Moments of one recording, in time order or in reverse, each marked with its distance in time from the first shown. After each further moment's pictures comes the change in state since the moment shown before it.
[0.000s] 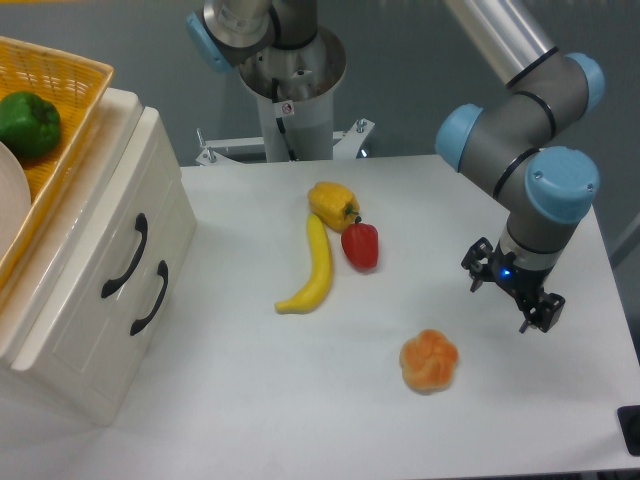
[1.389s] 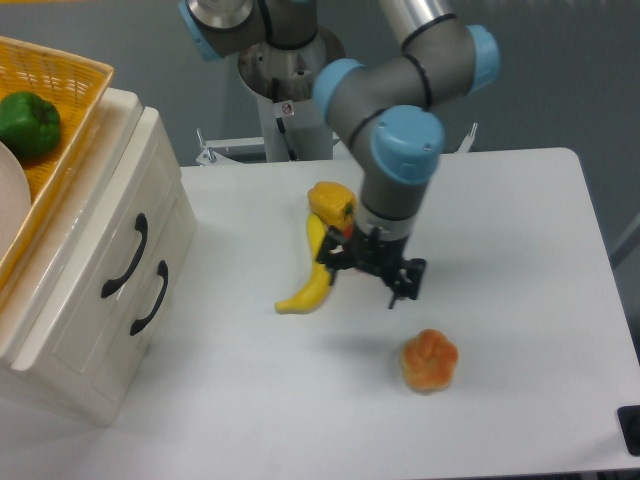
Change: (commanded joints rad) arm -0.347 0.232 -0.140 -0.006 -0.055 -0.812
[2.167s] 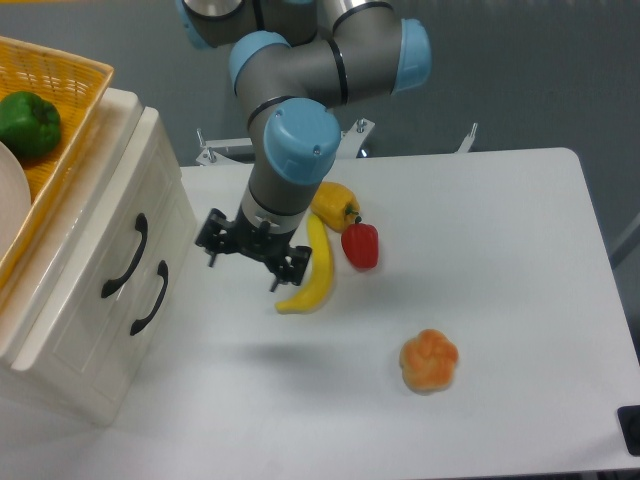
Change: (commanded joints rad) arm -0.100 0.014 0.095 -0.324 -0.268 -0.080
